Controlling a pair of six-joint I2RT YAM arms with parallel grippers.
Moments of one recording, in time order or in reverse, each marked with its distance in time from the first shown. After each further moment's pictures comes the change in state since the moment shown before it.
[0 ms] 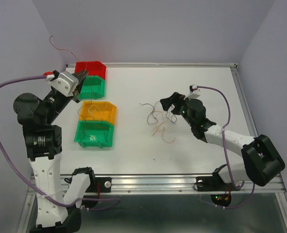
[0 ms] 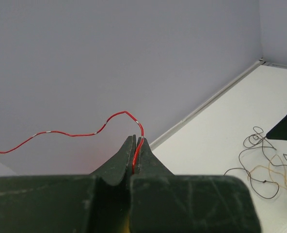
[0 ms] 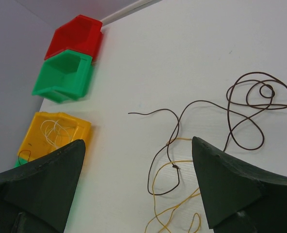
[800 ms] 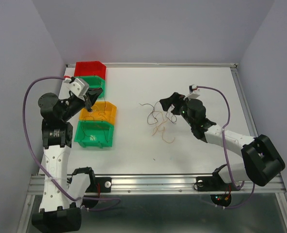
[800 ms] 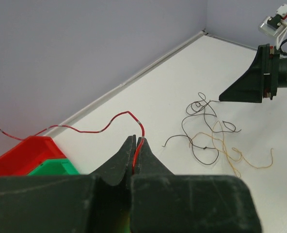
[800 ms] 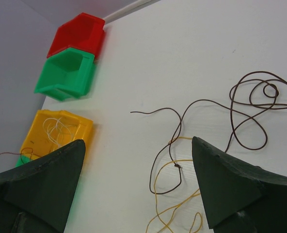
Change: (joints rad) left arm 0.000 0.003 -0.348 0.164 0.151 -0.146; right arm 0.000 0.000 0.000 0.001 -0.016 0.000
